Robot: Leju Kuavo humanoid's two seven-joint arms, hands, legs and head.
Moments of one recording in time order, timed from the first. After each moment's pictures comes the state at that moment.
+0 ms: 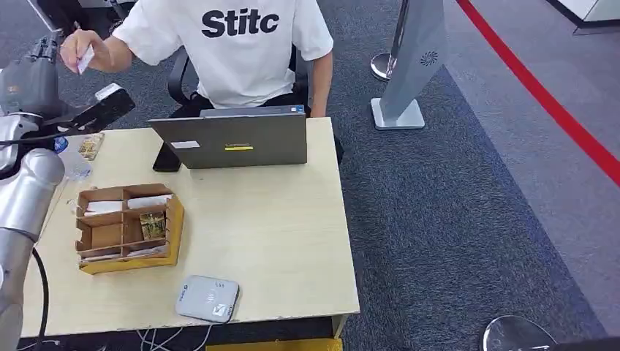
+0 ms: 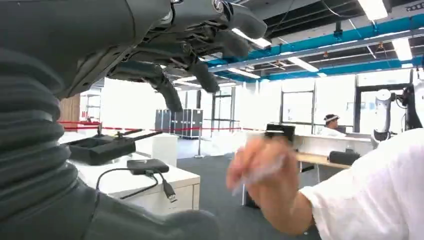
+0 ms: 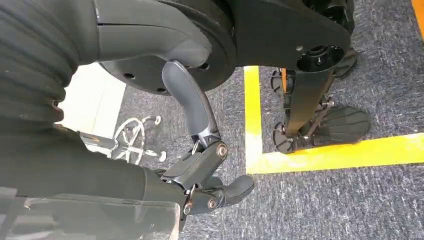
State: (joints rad) left arm -1.05 0.26 -0.26 -0.69 -0.98 0.36 -0.13; right arm -0.08 0.12 -0.39 -0.17 0.26 -0.05 0.16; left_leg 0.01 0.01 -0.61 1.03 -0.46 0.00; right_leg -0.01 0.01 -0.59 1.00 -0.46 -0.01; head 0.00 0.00
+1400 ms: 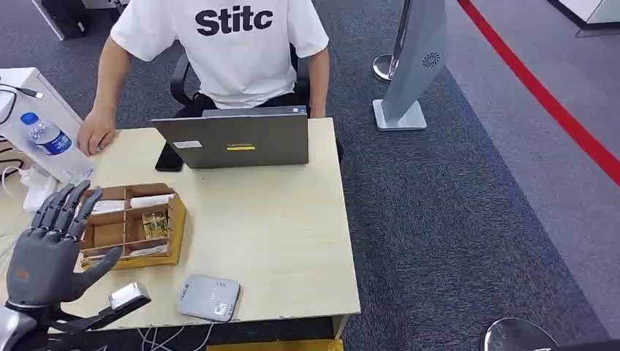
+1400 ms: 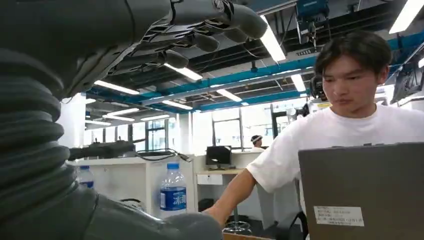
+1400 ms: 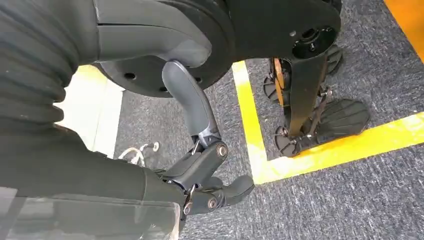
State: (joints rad) left arm 0.03 0.51 -0.17 -1.84 -0.99 0.40 -0.14; right arm -0.05 0.13 -0.49 -0.17 0.18 -0.09 0.16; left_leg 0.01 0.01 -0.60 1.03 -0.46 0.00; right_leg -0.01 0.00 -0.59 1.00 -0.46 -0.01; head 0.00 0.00
